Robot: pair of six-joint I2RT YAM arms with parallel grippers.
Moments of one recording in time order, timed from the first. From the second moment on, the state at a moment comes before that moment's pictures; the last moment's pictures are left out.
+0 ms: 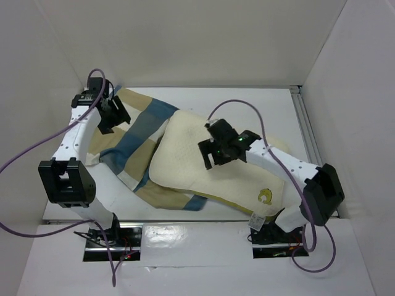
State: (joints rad) left arm 0.06 1.63 1.55 -0.98 -0.08 -0.55; right arm 0.76 1.49 1.16 -0.68 0.04 0.28
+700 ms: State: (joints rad) left arm -0.31 1.89 1.52 -0.87 0.13 -0.47; right arm 0.08 1.13 0.76 -0.81 0.15 0.72
